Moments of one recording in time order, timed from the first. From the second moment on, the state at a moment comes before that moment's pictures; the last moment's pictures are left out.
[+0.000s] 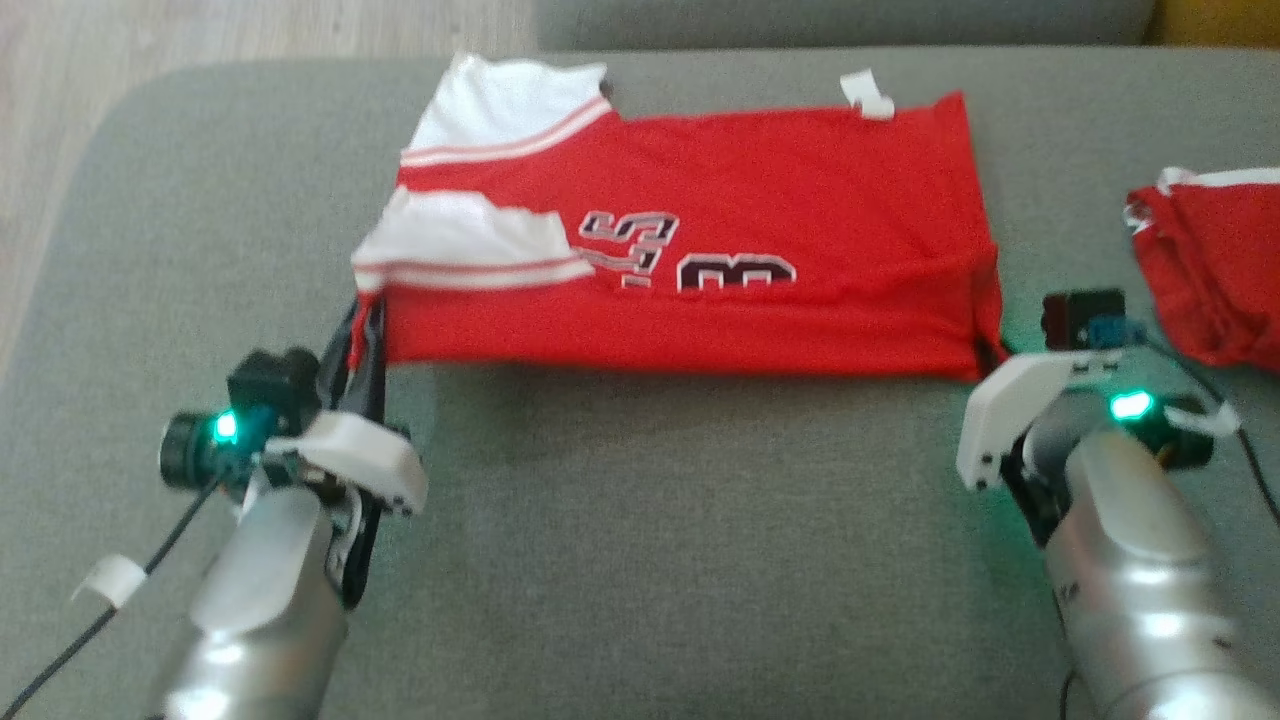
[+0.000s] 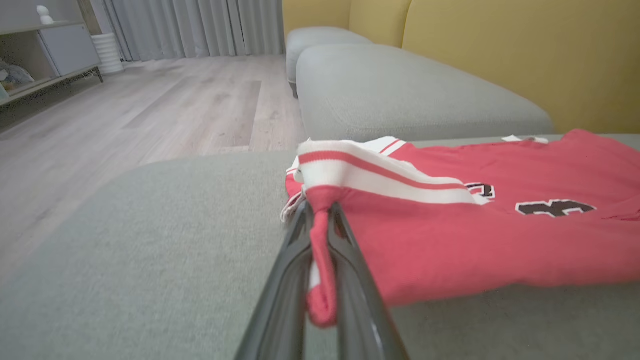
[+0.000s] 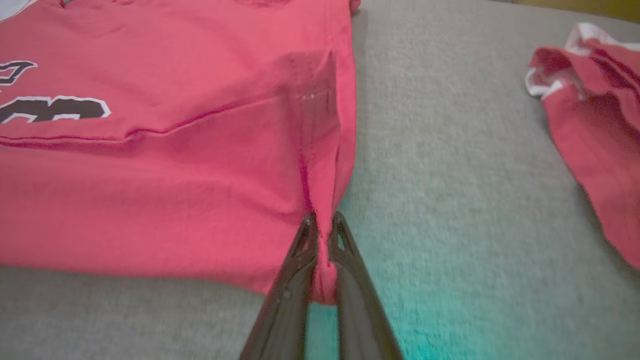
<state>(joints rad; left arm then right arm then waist) -0.56 0.16 -0.35 0.79 -0.34 -0.03 -0.25 -0.62 -0.05 -0.13 0.97 -0.14 0.12 0.12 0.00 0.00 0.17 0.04</state>
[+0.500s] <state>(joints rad) -0.29 0.23 -0.43 0.77 -0.35 -0.07 -0.05 -0.37 -0.05 -0.07 0.86 -0.03 0.12 0.22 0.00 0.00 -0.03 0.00</state>
